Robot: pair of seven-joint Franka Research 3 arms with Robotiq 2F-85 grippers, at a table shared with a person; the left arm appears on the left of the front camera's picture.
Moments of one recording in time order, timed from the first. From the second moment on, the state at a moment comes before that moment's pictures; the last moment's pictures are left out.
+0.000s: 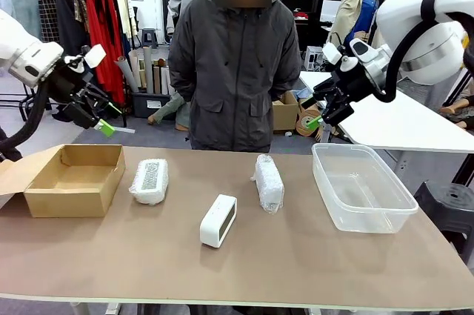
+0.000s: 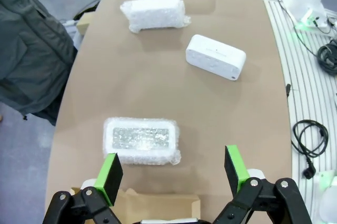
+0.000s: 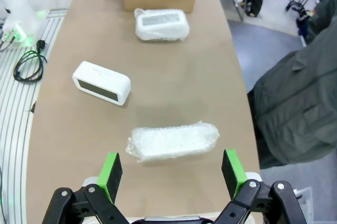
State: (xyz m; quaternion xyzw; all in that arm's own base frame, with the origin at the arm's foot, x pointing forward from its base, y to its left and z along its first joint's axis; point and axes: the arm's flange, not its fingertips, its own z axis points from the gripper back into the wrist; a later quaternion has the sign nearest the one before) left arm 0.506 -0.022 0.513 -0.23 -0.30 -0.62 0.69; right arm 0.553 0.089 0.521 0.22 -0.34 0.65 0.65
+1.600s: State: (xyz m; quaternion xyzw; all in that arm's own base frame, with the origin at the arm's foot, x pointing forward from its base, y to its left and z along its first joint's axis) left arm 0.511 -0.004 0.530 -0.21 -0.33 -0.61 0.68; right arm 0.559 0.038 0.540 0.24 -0.33 0.58 0.70
